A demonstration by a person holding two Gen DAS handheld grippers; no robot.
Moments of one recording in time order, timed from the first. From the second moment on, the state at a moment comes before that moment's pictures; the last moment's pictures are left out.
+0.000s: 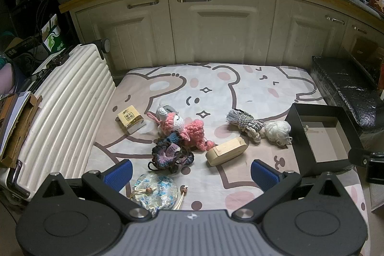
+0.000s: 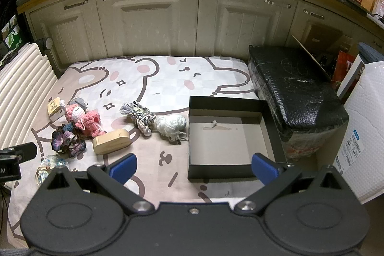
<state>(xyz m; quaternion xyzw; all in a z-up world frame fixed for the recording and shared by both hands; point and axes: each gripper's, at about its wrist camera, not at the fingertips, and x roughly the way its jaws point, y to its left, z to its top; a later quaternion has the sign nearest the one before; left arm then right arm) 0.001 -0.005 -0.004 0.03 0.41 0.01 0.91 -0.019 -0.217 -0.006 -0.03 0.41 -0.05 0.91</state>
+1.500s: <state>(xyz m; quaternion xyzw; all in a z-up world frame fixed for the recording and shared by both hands) 0.001 -0.003 -0.003 0.03 0.41 0.00 0.91 -0.016 -0.220 -0.004 -0.03 0.41 -0.05 0.91</state>
